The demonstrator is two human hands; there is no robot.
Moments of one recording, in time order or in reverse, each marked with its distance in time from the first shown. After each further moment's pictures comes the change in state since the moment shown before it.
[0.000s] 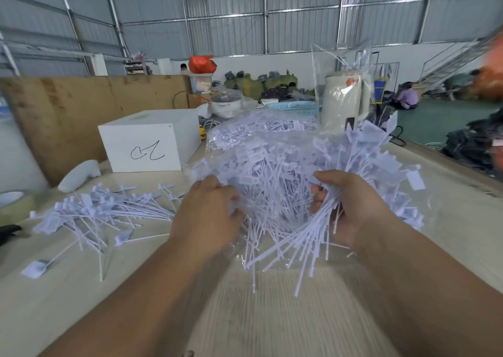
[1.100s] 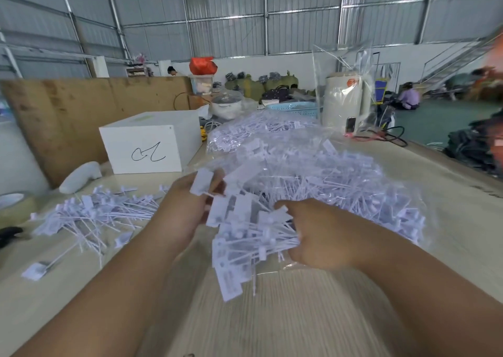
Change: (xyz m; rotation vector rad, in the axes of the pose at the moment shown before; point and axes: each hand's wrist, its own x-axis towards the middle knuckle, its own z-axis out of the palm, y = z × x) left_hand 0.006 -0.008 -0.024 -1.046 0.020 -0.432; right_hand -0.026 0.010 0.008 -1.741 -0.542 -0.587
